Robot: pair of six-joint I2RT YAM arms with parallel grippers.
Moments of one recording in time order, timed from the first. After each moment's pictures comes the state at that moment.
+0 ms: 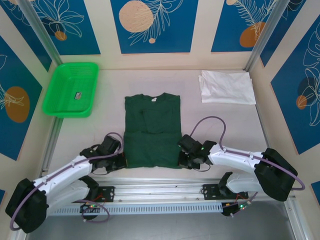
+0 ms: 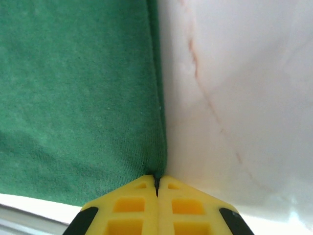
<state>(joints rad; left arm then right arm) -0.63 0.91 0.38 -0.65 0.23 -0.84 0.89 1.21 0.52 -0.57 -0.14 1.04</state>
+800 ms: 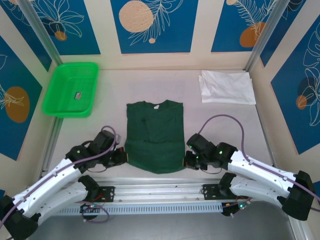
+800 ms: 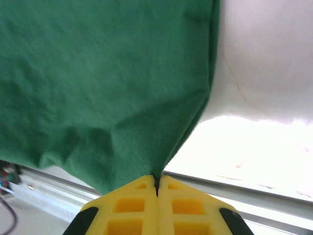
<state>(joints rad) -0.70 0.78 0.65 -0.88 0.22 -0.86 0.88 0.89 0.62 -0.84 -0.15 1.04</state>
